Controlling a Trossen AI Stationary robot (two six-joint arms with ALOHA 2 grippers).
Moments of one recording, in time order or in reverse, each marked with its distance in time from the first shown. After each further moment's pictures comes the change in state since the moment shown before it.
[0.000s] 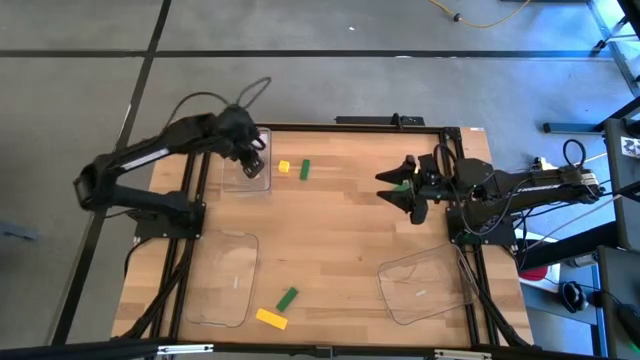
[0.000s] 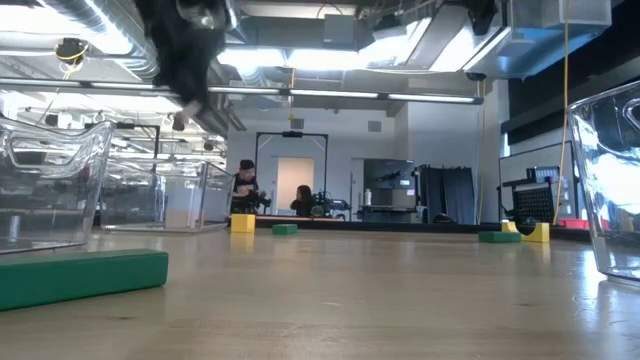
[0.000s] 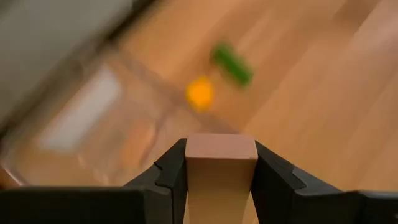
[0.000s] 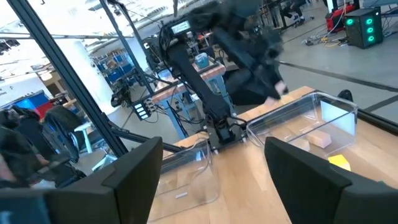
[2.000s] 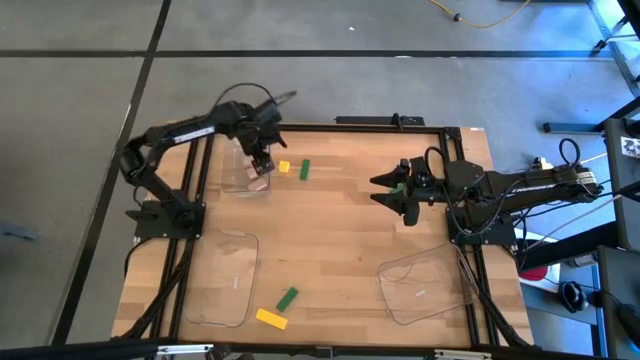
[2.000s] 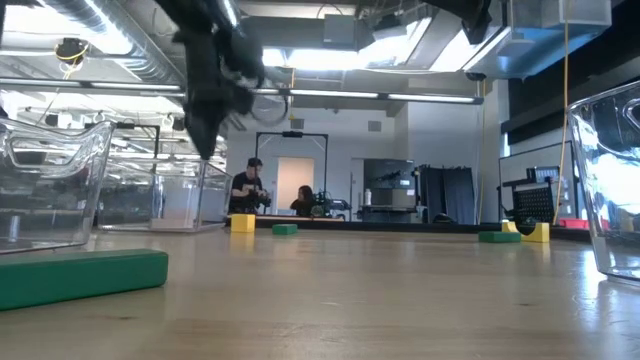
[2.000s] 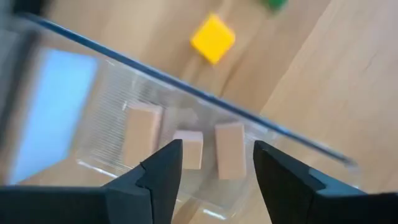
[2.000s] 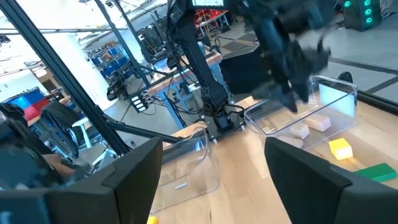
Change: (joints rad) left arm 0.075 0.387 0.178 -0.145 0.041 0.277; right arm 0.000 0.055 0.000 0.004 0.000 0.036
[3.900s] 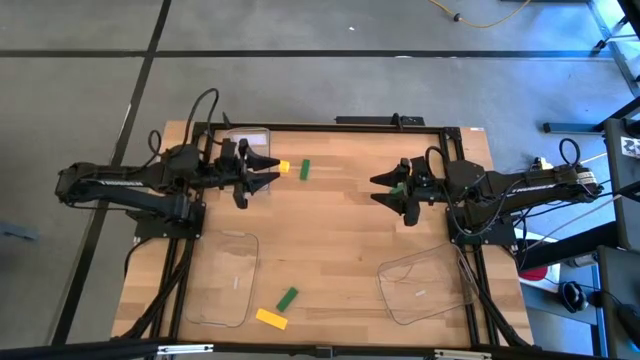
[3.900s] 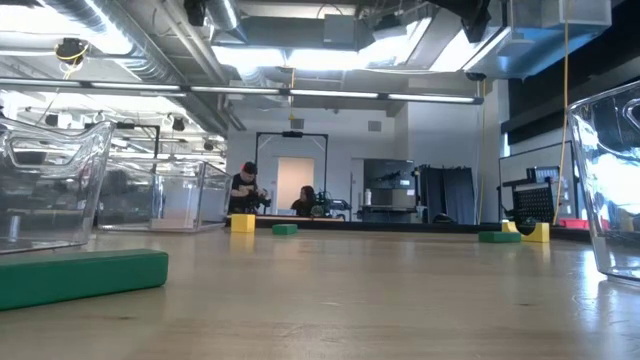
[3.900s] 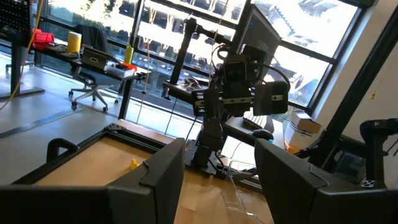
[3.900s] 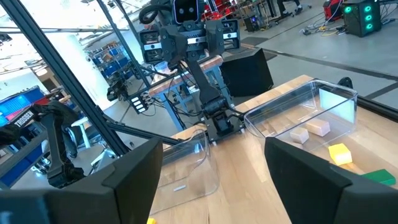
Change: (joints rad) left arm -0.590 -0.748 -0.570 1.314 -0.130 -0.444; right arm 0.000 0.000 0.000 0.010 0.000 -0.015
